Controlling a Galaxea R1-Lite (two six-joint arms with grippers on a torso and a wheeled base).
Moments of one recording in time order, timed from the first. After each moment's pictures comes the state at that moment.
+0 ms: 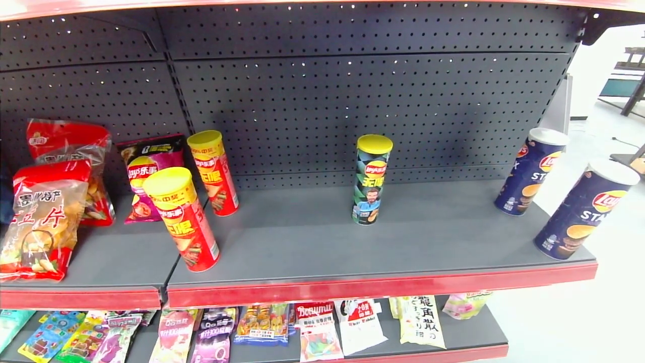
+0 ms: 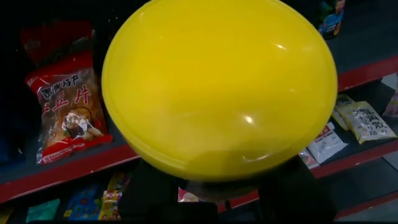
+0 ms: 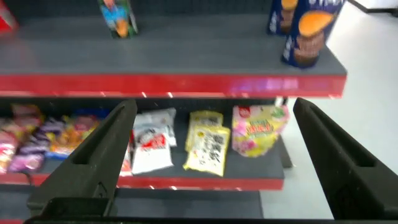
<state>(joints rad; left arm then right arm) -0.06 0.10 -0.52 0.43 -0.10 0.24 0.03 0.05 -0.03 0.00 0.06 0.01</state>
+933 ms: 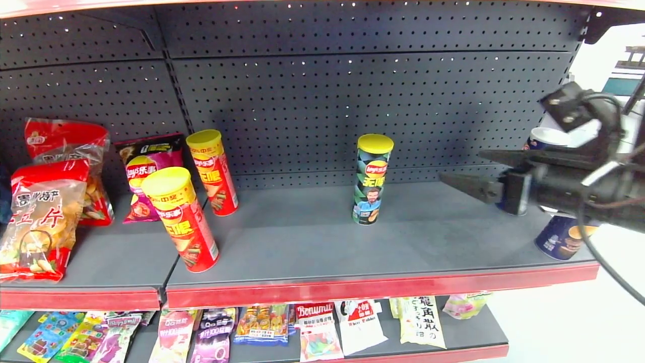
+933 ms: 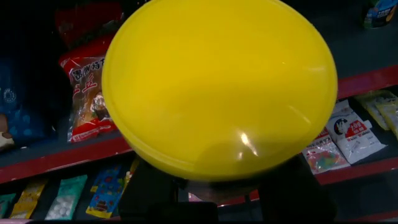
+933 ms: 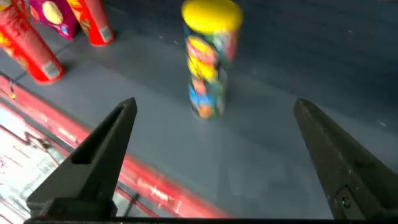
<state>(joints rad) -0.05 0.10 -0.49 0.42 0.02 0.26 0.34 1.45 -0.84 -0.39 0.22 -0.11</state>
